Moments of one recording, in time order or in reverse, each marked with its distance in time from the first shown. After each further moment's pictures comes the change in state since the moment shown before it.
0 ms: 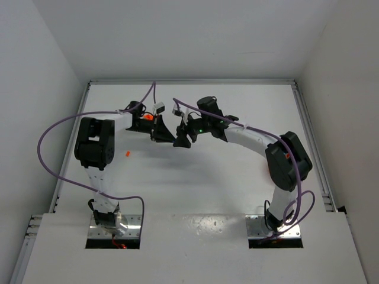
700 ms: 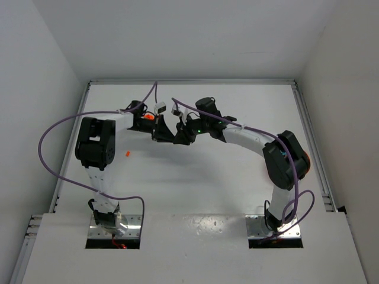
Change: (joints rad) left arm -0.014 0.000 0.008 0.007 -0.019 0.005; right arm 0.004 0.024 0.000 0.028 0.023 0.047
